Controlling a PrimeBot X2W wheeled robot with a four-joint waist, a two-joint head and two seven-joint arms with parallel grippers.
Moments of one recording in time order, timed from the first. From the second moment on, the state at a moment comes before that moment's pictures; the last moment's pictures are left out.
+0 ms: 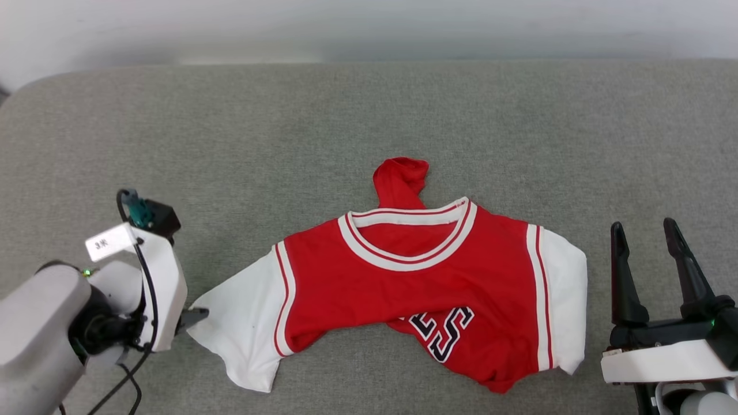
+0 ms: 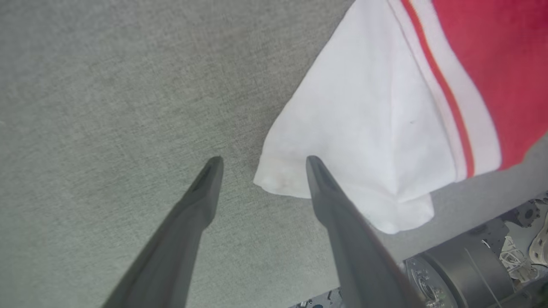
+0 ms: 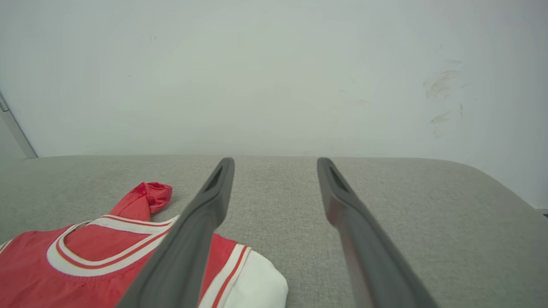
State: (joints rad) left arm -0.69 0.82 -0.88 0.30 -1.08 -0.08 0.76; right arm -0.02 -0.05 -0.08 -0.07 0.10 0.13 -0.26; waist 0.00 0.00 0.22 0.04
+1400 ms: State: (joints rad) left arm -0.57 0.91 -0.81 0.16 -1.09 -0.02 0.49; right arm -0.50 -0.72 0.46 0.05 0.60 0.13 0.62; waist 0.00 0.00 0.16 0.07
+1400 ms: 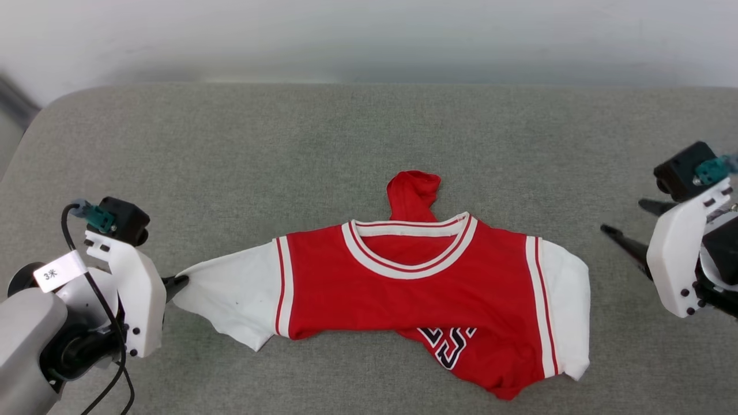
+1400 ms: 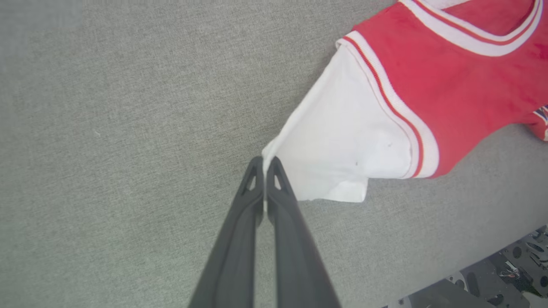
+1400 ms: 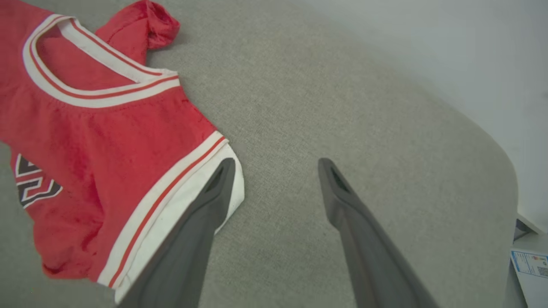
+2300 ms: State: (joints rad) left arm -0.66 0.85 -0.81 0.14 -1.05 -0.04 0.47; right arm -0.67 -0.70 0.79 0.30 0.83 0.13 0.81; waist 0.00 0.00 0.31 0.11
